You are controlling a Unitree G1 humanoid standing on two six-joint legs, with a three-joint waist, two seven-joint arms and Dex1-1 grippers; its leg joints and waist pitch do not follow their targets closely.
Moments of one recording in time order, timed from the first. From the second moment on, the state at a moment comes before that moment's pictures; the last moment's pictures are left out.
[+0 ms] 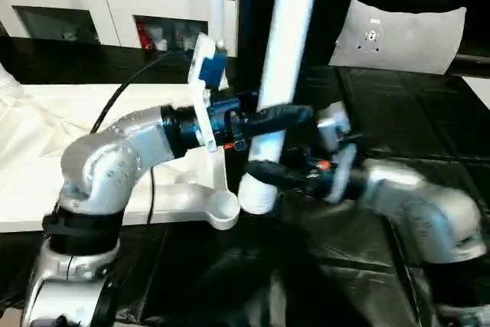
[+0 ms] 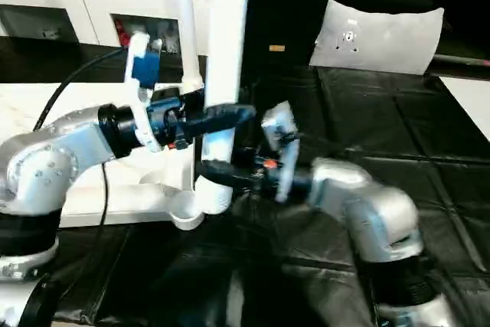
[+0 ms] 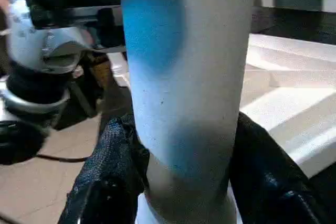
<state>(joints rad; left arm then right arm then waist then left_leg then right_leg) -0.62 0.32 -0.03 -0.18 -0.77 0.84 -0.74 -0.39 -0.35 0.12 -0.17 0.68 0.72 0.81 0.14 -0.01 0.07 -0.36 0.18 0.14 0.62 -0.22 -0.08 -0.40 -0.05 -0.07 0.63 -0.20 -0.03</state>
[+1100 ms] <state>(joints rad) -0.45 0.17 -0.14 -0.23 -0.39 0.53 -0.41 -0.40 -0.17 0.13 -0.05 0.47 0.54 0.57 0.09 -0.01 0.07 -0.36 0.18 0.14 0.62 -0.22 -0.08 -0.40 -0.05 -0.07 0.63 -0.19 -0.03</state>
